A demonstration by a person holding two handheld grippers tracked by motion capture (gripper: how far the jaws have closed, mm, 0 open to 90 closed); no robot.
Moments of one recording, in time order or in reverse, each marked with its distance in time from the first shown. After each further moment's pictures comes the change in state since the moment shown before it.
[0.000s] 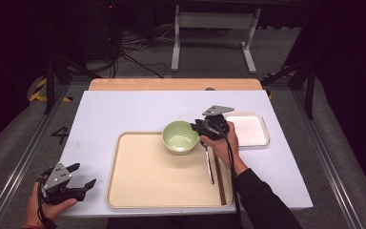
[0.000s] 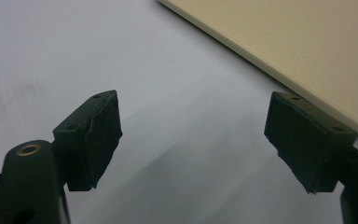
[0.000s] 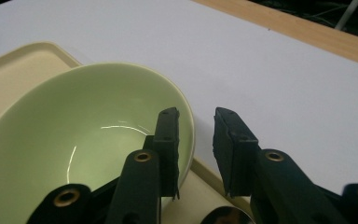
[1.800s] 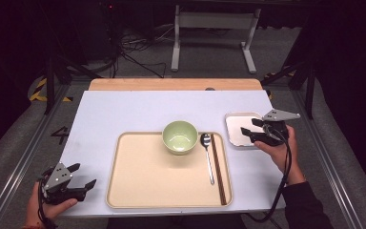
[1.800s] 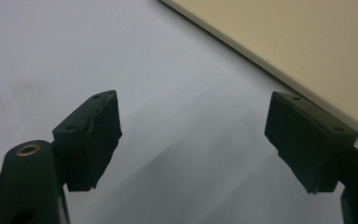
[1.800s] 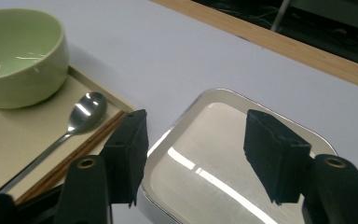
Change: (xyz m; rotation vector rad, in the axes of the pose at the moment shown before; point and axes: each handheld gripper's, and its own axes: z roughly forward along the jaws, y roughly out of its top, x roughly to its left) left arm -0.001 0.001 0.000 0.014 -0.001 0.001; right arm -0.093 -0.058 -0.121 -0.006 -0.145 0.005
